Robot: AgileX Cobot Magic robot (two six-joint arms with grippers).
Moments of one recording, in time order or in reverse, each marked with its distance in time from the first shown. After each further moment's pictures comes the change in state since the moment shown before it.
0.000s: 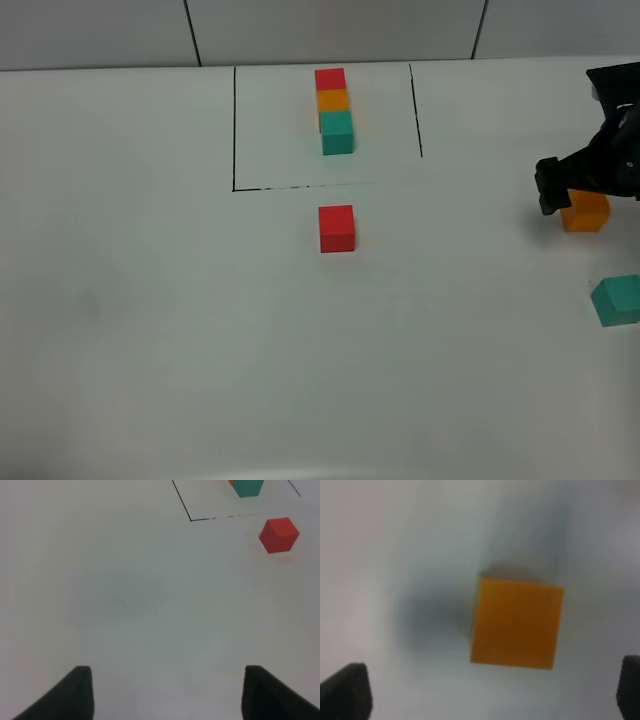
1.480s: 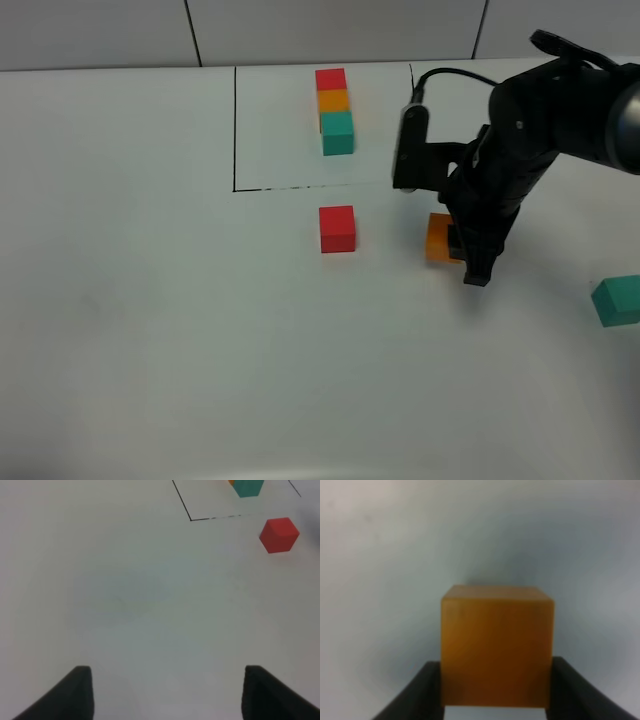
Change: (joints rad) left arm 0.000 0.000 0.000 0.000 0.000 0.000; right arm 0.395 -0.005 -0.032 0.046 0.099 -0.956
